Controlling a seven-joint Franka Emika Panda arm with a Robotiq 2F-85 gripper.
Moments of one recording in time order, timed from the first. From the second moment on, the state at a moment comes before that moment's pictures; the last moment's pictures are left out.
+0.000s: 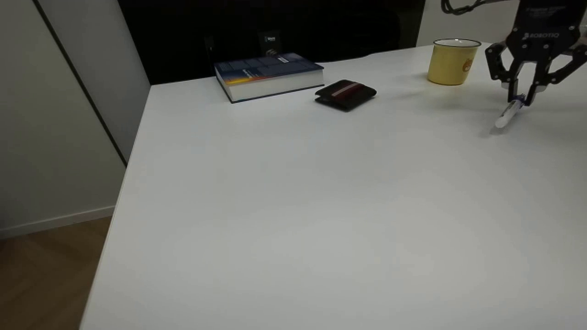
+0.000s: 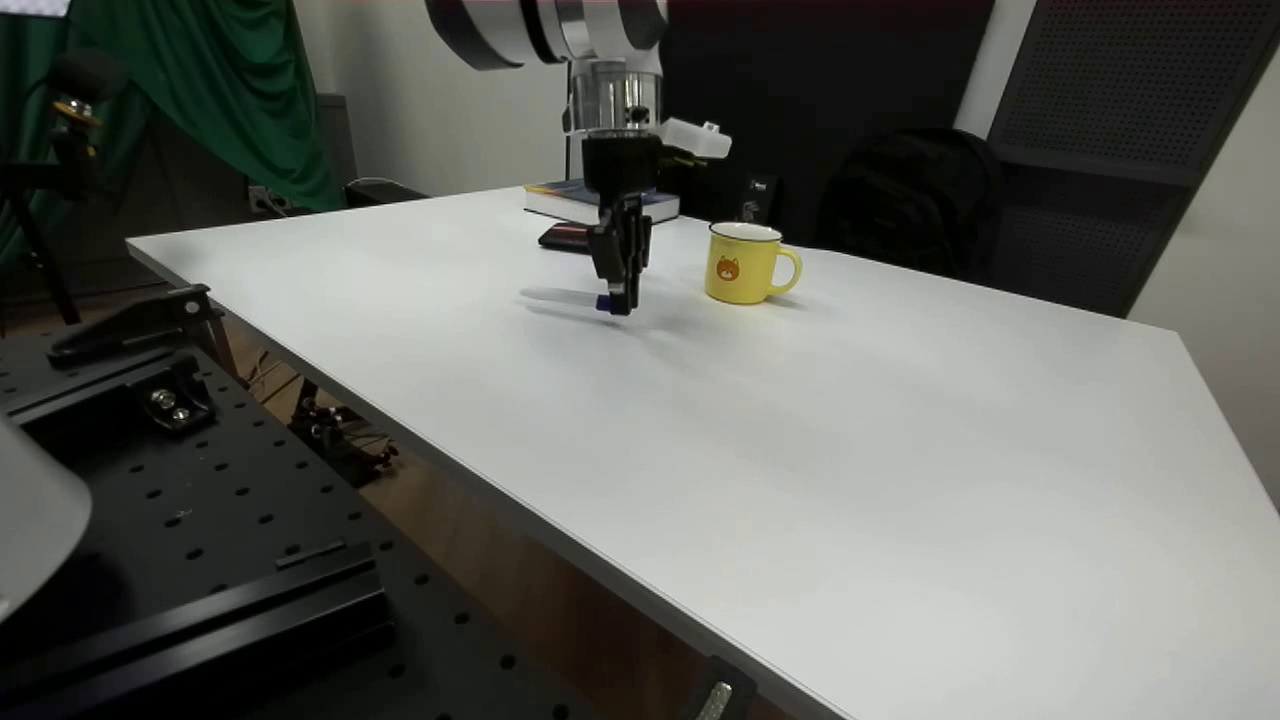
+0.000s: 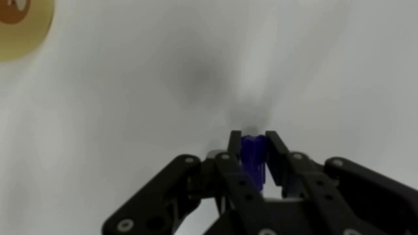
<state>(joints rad) 0.02 0.50 0.06 -2.26 -0.43 2.69 -1.43</state>
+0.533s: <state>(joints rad) 0.09 0.47 0.03 -2.14 -0.53 2.47 -1.39</state>
